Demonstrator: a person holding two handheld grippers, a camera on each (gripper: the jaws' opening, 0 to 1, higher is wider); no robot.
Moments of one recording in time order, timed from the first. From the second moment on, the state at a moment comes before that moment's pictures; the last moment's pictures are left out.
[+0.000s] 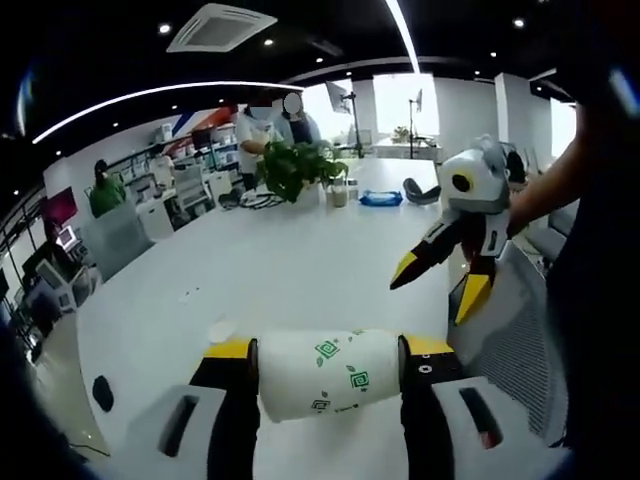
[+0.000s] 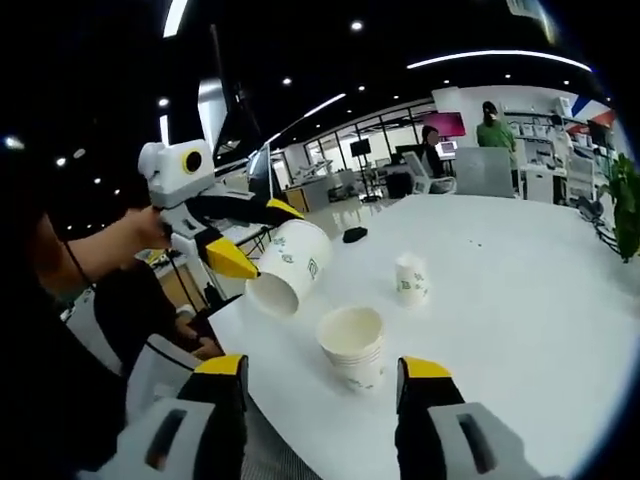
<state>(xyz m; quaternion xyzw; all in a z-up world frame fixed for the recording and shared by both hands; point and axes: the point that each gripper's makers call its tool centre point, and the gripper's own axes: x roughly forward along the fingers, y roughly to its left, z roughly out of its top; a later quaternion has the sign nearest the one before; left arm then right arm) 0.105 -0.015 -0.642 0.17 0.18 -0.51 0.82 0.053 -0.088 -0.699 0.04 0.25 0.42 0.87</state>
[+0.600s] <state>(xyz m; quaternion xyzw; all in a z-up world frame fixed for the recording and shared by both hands) 0.082 -0.051 -0.650 0.16 0.19 -0.55 0.80 0.052 -0.080 -0.693 0.02 0.23 0.43 0.87</state>
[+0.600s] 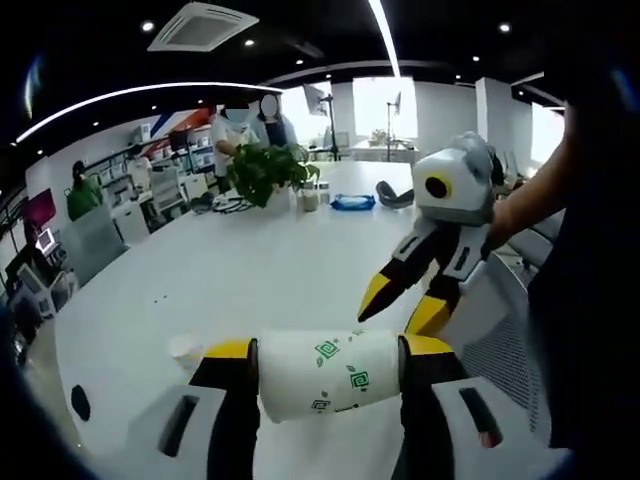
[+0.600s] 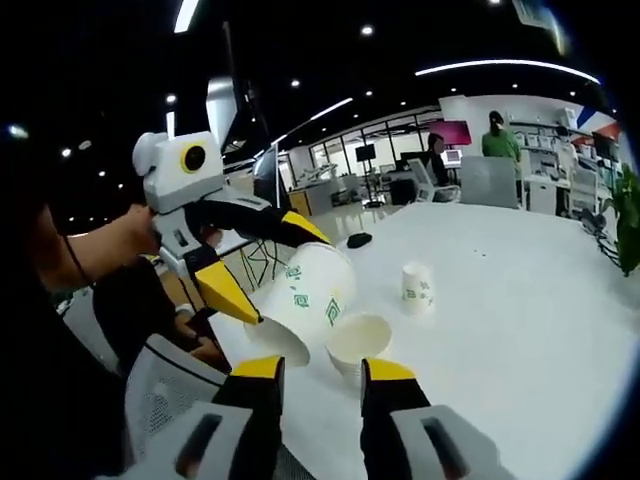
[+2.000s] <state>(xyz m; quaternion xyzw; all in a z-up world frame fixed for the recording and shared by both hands) 0.070 -0.051 -0.661 0.09 0.26 -0.57 0.77 0.053 -0.093 -0.697 -0.03 0.22 0.42 0.88</state>
